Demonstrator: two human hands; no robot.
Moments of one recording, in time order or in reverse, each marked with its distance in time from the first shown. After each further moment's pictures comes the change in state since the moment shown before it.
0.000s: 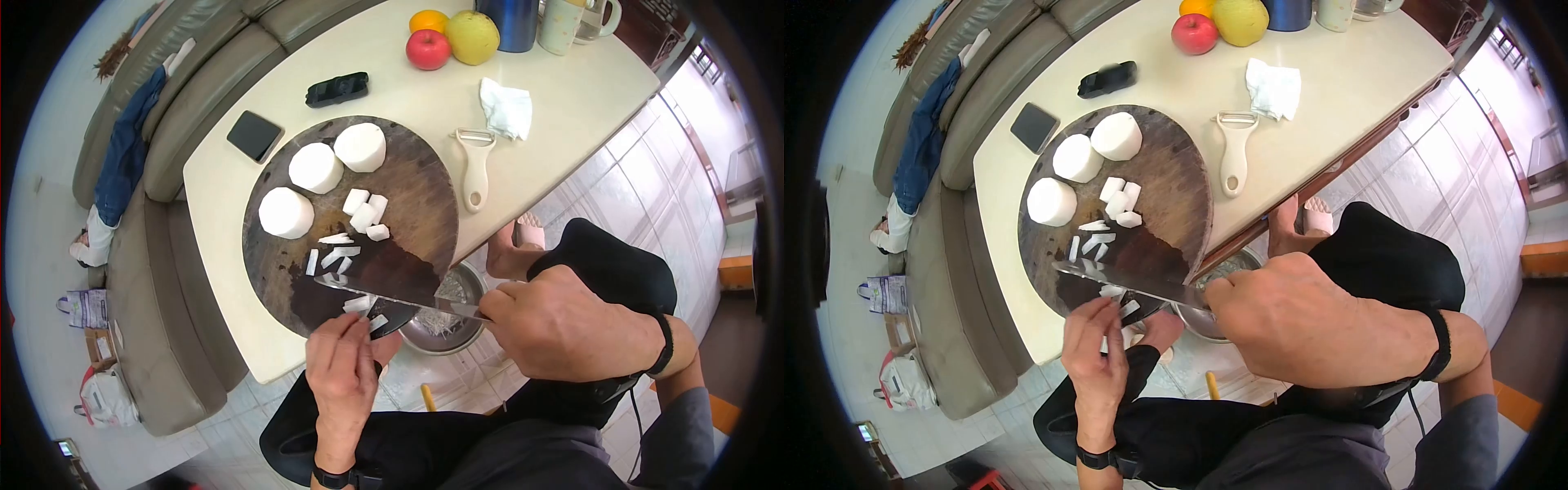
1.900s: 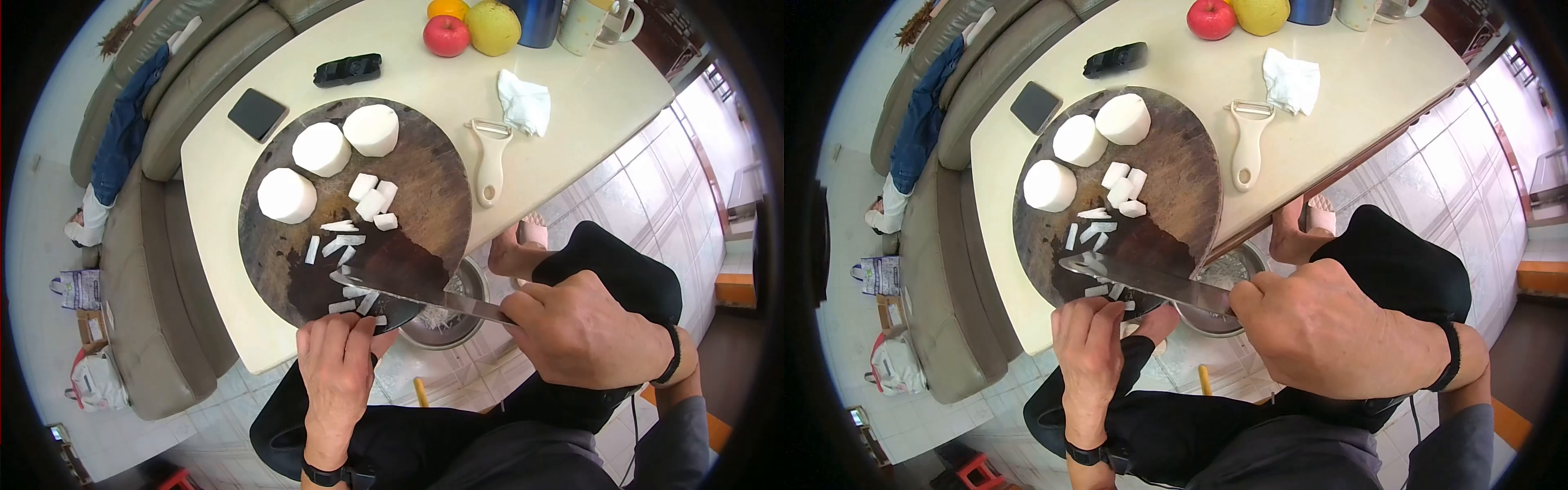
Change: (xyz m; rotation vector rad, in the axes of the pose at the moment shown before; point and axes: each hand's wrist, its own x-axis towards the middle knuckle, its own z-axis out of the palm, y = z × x) left_hand 0.006 -0.002 -0.003 0.167 -0.080 0.068; right_hand -0.005 0.004 -0.005 0.026 -0.044 0.016
